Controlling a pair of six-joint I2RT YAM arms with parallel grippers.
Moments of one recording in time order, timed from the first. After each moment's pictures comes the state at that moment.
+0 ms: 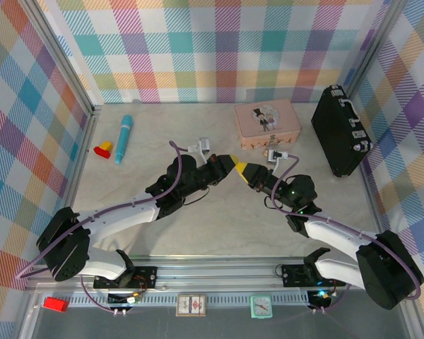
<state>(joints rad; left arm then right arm) -0.86 1.36 0.86 0.42 0.10 -1.23 0.55 1.12 0.37 0.97 -0.48 1.30</state>
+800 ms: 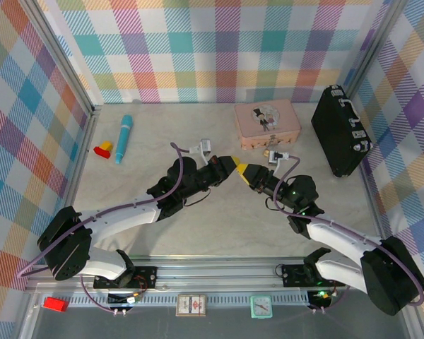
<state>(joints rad) -0.87 1.37 0.84 0.47 0.11 -1.24 0.55 1.08 0.36 0.90 -0.48 1.30</state>
